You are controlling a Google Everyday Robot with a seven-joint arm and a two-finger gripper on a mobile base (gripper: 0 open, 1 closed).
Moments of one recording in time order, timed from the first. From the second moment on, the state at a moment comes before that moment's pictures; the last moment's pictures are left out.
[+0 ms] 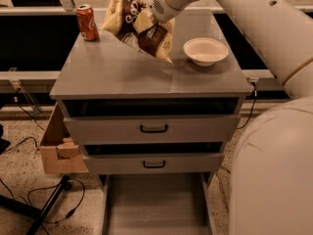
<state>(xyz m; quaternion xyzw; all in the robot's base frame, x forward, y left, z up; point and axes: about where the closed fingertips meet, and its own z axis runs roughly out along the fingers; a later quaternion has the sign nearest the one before) 0.760 0.013 0.963 -0.43 0.80 0.12 0.39</state>
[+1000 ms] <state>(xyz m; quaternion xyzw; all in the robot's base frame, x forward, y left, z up) 0.760 0.018 0.957 -0.43 0.81 0.12 0.39</state>
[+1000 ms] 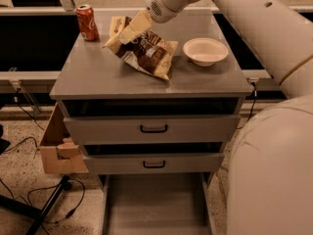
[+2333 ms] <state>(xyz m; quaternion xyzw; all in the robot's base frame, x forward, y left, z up) 0.693 -0.120 0.959 -0.20 0.83 0.18 0.48</state>
